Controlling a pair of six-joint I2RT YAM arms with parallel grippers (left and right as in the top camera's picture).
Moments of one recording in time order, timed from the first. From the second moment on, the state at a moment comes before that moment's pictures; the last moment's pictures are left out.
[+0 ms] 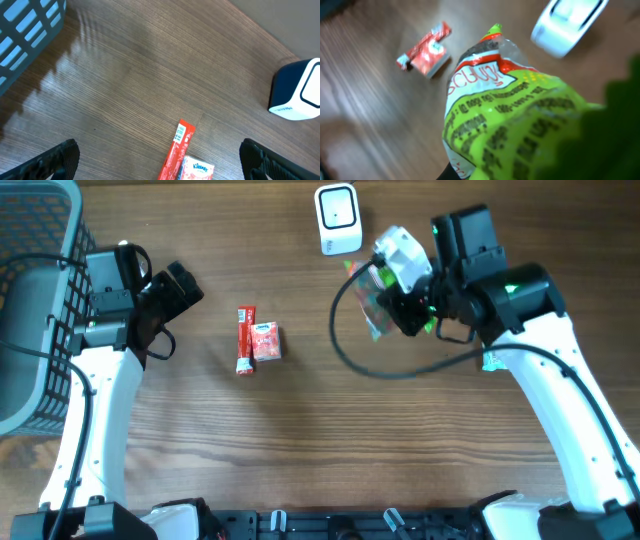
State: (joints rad) left arm 0.11 1.41 1.14 -0.60 0.03 -0.48; right arm 0.38 1.52 1.59 -1.02 -0.28 -0.37
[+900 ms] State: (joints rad) left arm 0.11 1.41 1.14 -0.60 0.03 -0.48; right arm 0.71 1.71 1.88 -0.50 0.40 -1.15
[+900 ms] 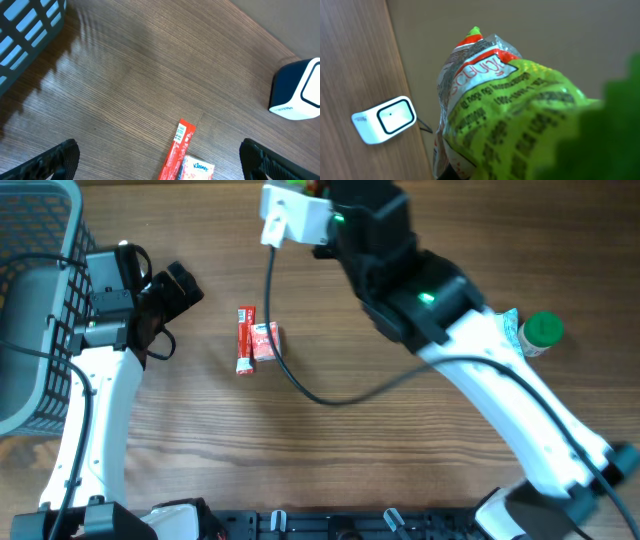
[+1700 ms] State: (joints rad) left arm 0.11 1.41 1.14 -0.60 0.03 -0.48; right arm 0.51 2.19 1.88 0.07 0.31 -1.15
